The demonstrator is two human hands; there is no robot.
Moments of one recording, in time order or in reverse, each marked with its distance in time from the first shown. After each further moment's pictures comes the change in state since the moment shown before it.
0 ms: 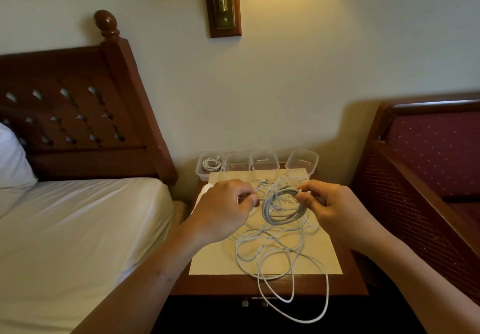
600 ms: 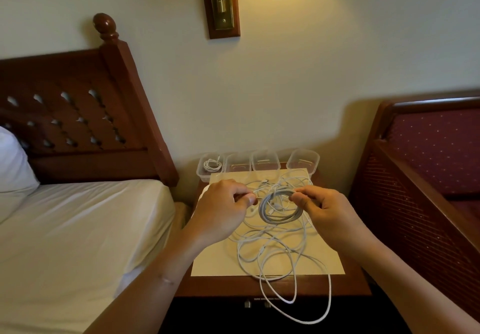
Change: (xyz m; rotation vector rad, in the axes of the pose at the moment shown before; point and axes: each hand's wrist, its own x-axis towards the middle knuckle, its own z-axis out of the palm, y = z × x) left_hand 0.000 -0.001 0.001 -0.097 0.076 -0.128; right_hand -0.003 -0.001 0.020 0.159 0.053 0.118
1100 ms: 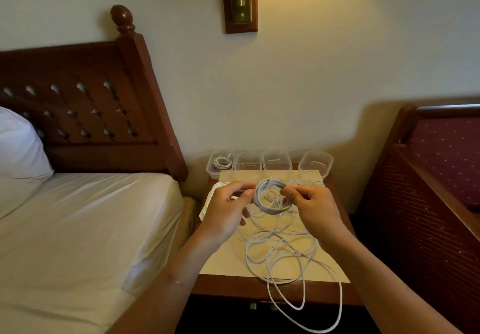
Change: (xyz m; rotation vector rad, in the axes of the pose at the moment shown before) left_hand 0.001 -0.026 0.014 -0.556 0.098 -0.219; right_hand 0.040 -0.010 0.048 0.244 0.123 0.205
